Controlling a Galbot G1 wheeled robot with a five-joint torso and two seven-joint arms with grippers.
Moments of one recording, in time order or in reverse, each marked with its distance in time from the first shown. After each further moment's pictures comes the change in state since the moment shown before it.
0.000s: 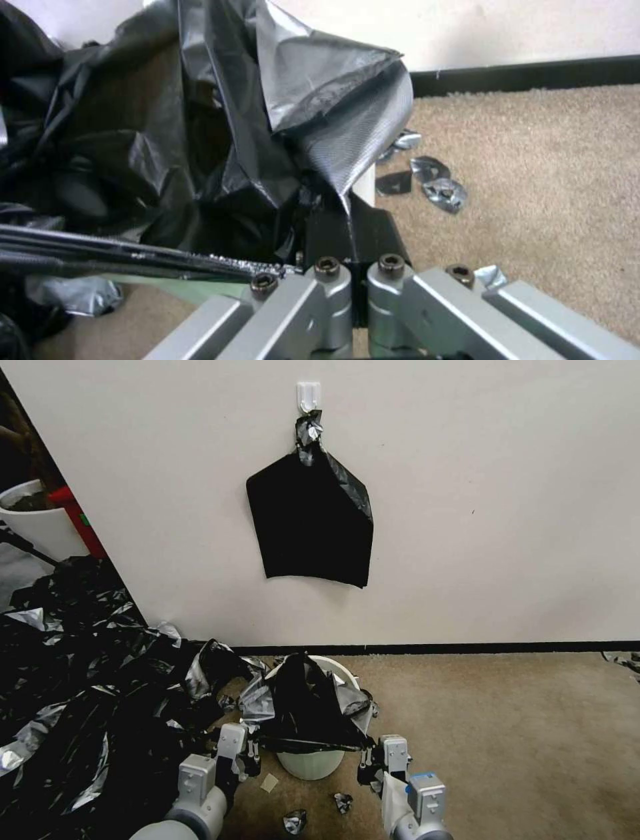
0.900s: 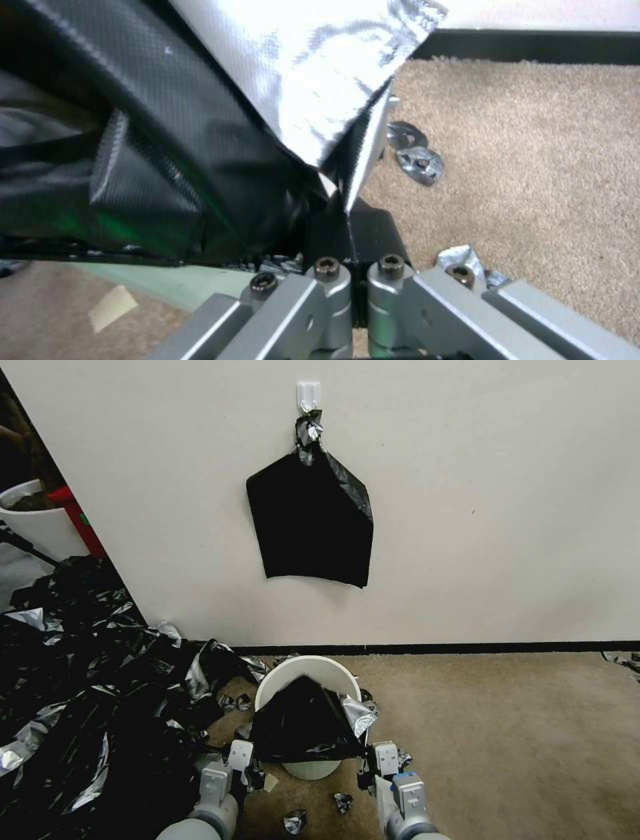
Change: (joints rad) left arm -0.097 -0.065 0.069 0.197 0.005 0.018 0.010; right arm 0.067 0.034 -0.016 -0.175 -0.009 -0.033 -0.037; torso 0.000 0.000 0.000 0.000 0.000
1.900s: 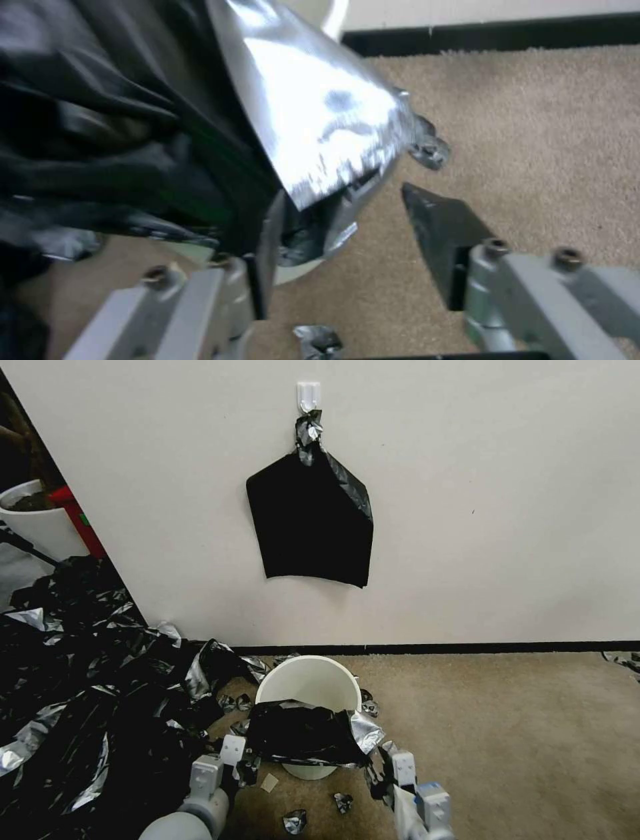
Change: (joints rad) left arm 0.072 0.061 -0.099 -0.137 -0.018 0.063 0.018; right arm -0.225 -0.120 0.144 0.177 0.011 0.077 -0.109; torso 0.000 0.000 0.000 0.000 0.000
